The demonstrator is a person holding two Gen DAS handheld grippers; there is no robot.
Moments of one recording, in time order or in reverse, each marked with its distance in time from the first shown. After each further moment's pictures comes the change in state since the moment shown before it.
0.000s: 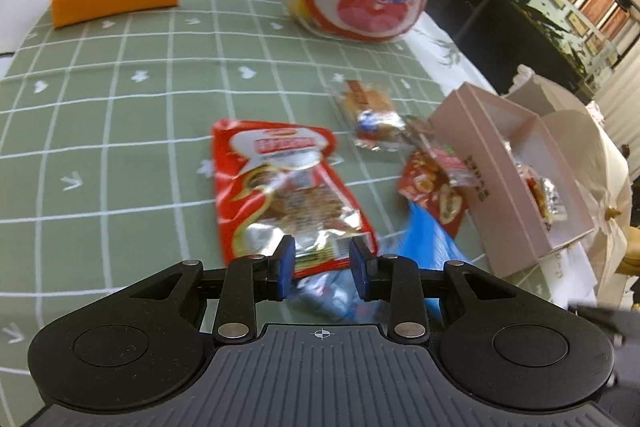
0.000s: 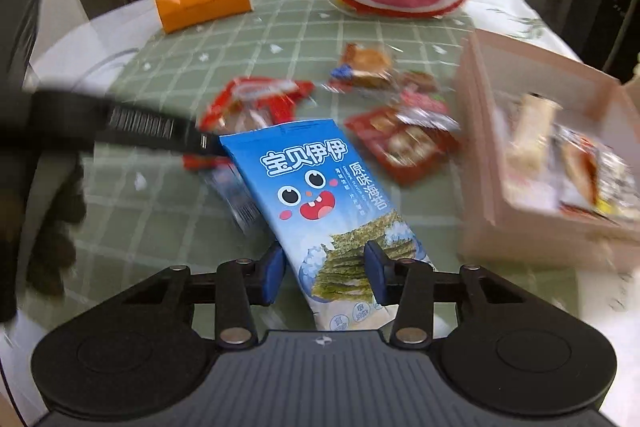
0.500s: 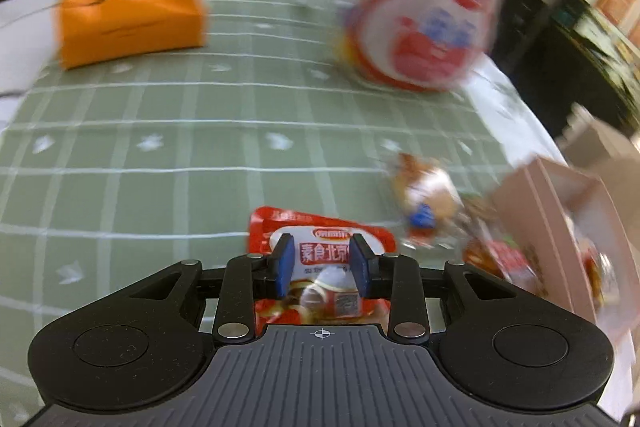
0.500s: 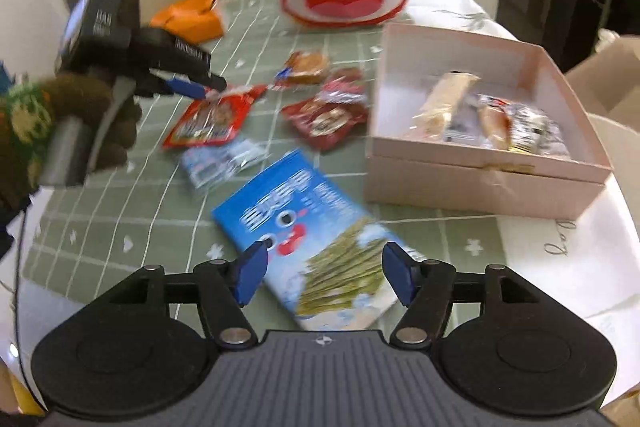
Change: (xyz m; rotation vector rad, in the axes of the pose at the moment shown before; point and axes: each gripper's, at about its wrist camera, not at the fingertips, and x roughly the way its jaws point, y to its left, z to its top) left arm 0.042 -0.002 0.050 -0.015 -0.050 0.129; right arm -0.047 -0.072 -0.038 0.099 -0.097 0.064
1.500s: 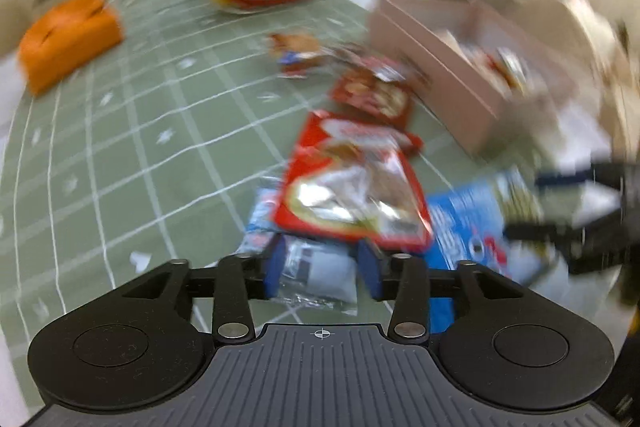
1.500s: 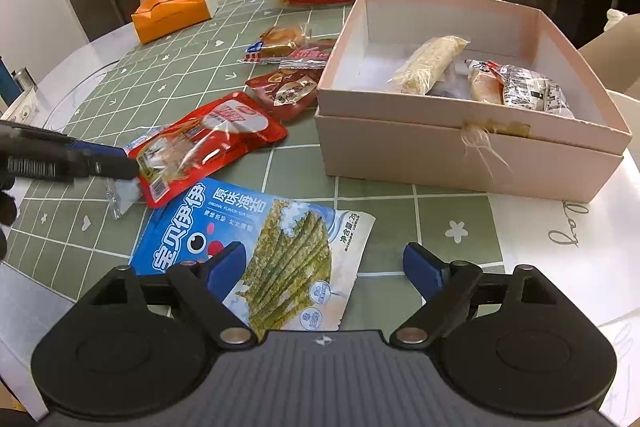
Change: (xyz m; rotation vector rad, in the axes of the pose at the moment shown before) left arm -0.072 -0.055 -0.109 0.416 0.084 -0.007; right arm 0.035 -0.025 -0.019 -0.038 0.017 0.013
